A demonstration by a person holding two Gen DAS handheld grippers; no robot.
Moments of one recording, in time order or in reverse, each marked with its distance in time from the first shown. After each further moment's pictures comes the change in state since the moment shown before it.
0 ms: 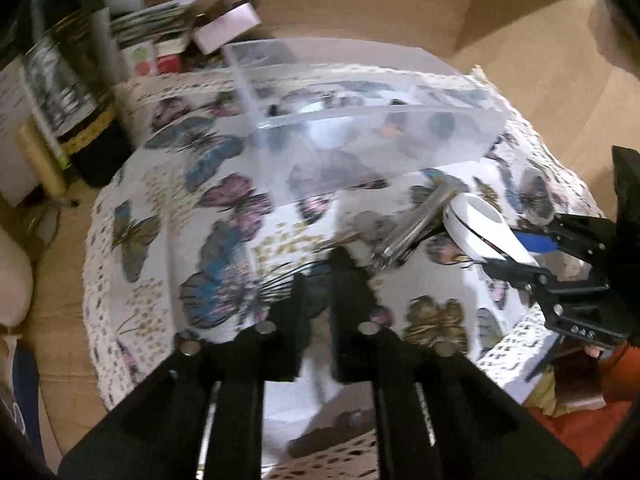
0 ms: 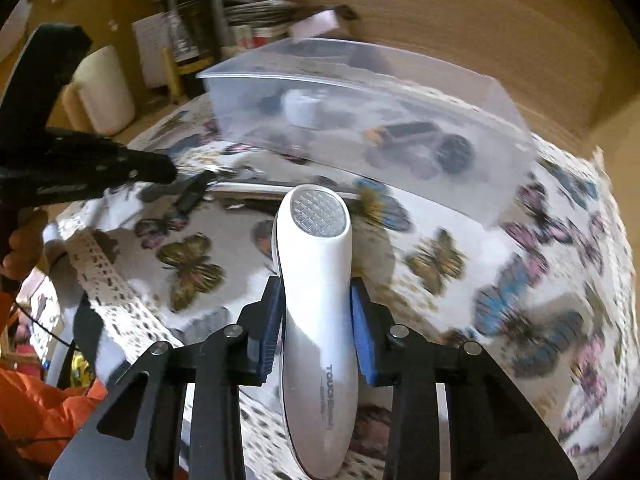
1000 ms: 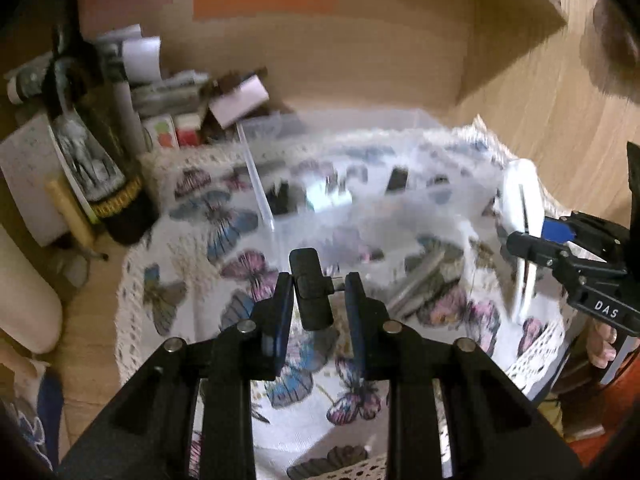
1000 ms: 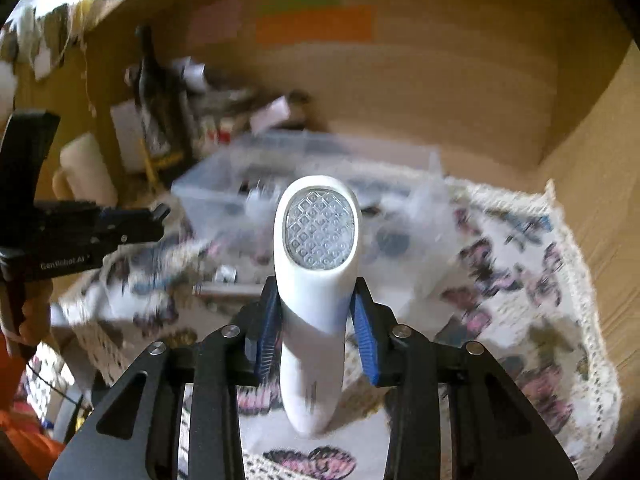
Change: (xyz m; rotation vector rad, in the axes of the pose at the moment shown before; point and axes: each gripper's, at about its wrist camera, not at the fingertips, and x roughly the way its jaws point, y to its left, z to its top) left arm -0.035 -0.010 0.022 -0.008 -0.205 0.079; right arm -0.054 -0.024 0.029 0.095 -0.258 -0.067
